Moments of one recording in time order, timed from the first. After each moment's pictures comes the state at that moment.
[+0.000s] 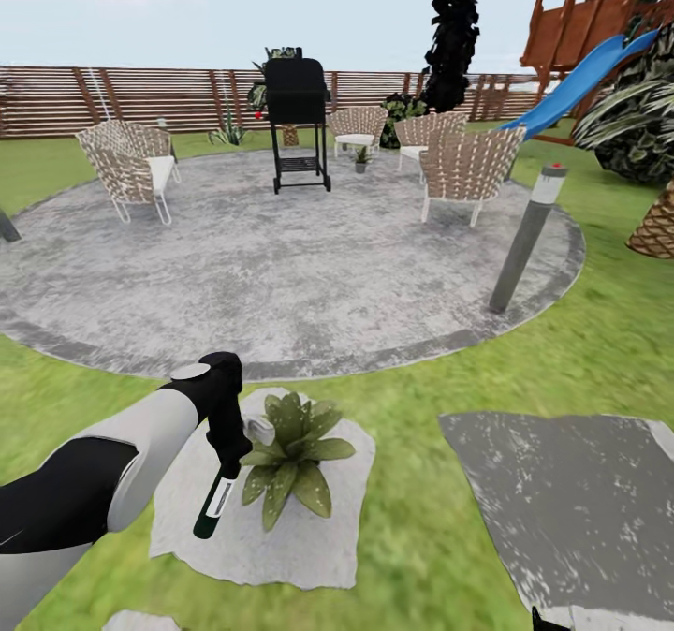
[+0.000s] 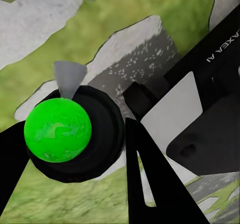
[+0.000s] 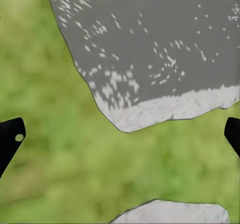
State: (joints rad) left arm -1.19 -0.02 -0.19 -0.21 -1.32 0.84 -1.56; right arm -0.30 -0.14 -0.62 -0.30 0.35 -0.33 -0.01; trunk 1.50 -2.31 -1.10
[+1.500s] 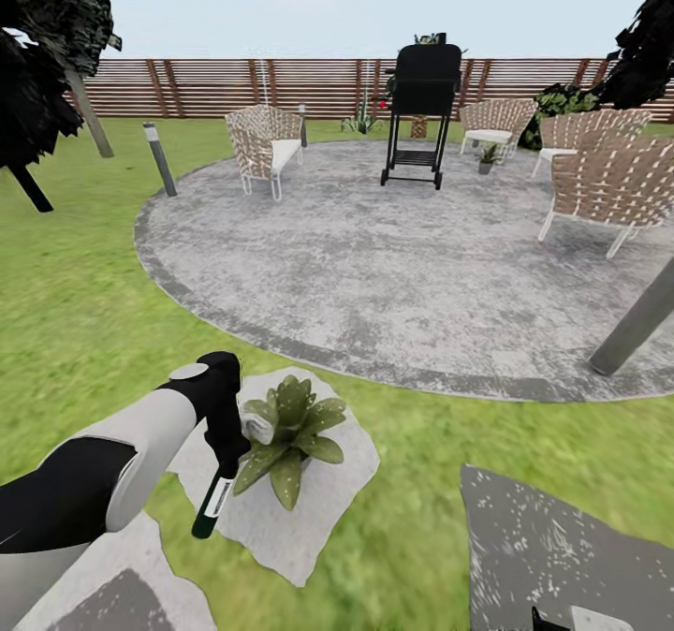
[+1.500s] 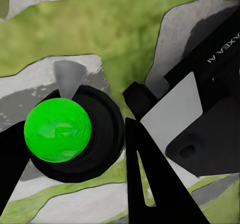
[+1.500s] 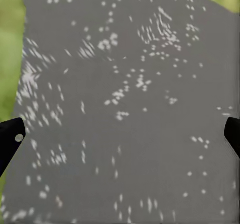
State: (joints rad) left arm -1.19 -0.02 -0.19 -0.21 -1.32 0.85 -1.56; right arm -0.30 -0.14 -0.62 -0.30 0.35 -0.33 -0.01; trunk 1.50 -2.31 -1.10
